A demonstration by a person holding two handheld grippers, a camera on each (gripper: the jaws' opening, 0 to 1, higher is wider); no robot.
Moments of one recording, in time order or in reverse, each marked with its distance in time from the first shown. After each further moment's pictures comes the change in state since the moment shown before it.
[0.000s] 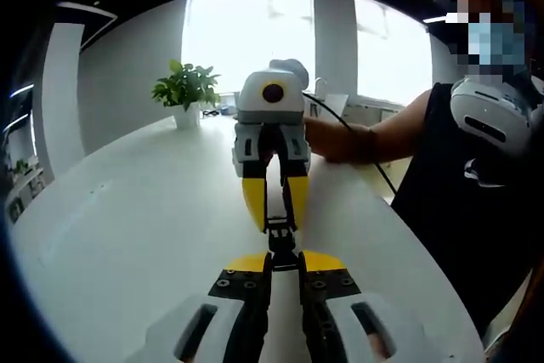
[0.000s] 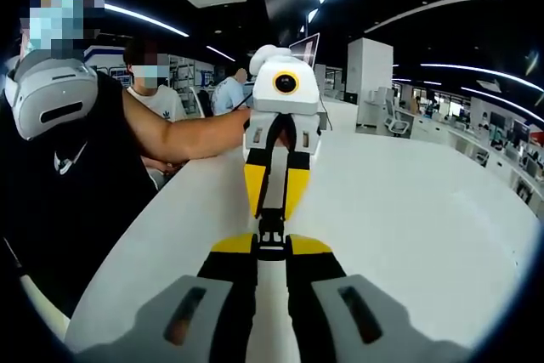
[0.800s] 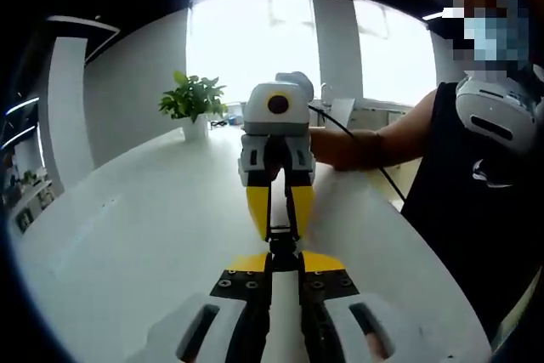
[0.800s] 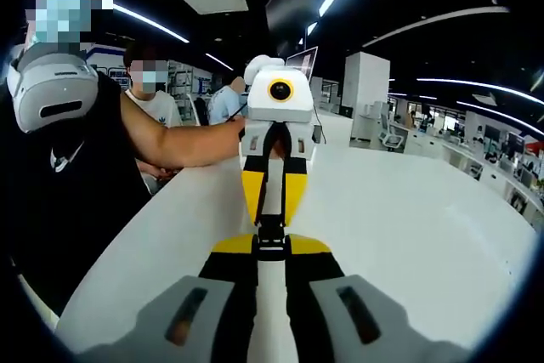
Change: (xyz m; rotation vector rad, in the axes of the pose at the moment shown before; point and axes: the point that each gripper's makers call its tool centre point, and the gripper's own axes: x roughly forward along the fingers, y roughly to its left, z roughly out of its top) left arm 0.000 0.008 0.013 0.038 -0.034 0.061; right arm -0.001 -0.010 0.009 -0.038 -0.057 -0.041
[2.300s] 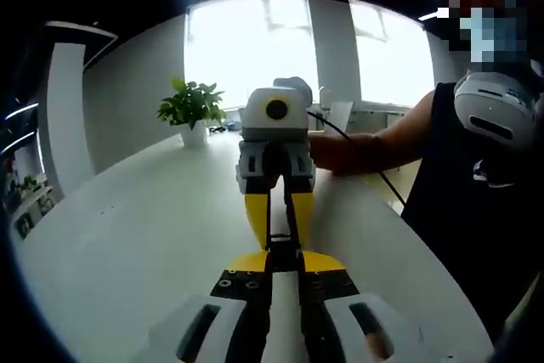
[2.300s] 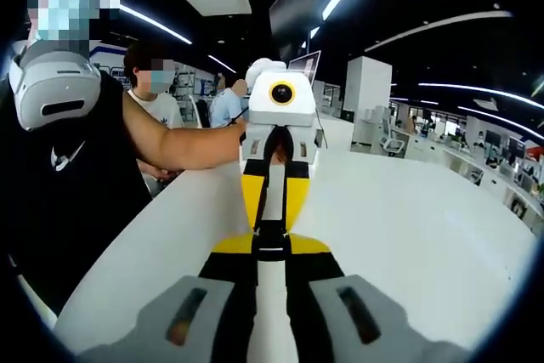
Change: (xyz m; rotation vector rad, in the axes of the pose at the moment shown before) left arm -0.010 0.008 0.006 0.018 -0.032 -0.003; right arm -0.001 0.007 0.003 -0.018 -0.017 0.003
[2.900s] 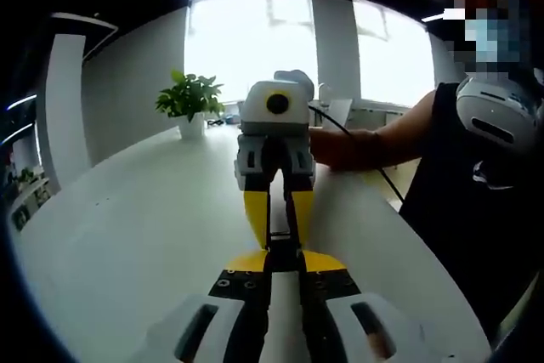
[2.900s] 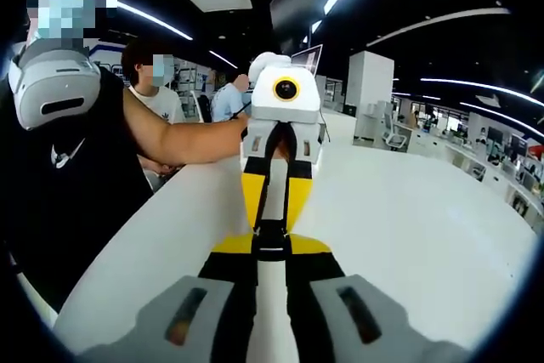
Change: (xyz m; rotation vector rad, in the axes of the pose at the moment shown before) left arm 0.013 -0.013 -0.009 -0.027 0.028 -0.016; right arm 0.003 0.001 -0.006 0.006 0.028 0.011
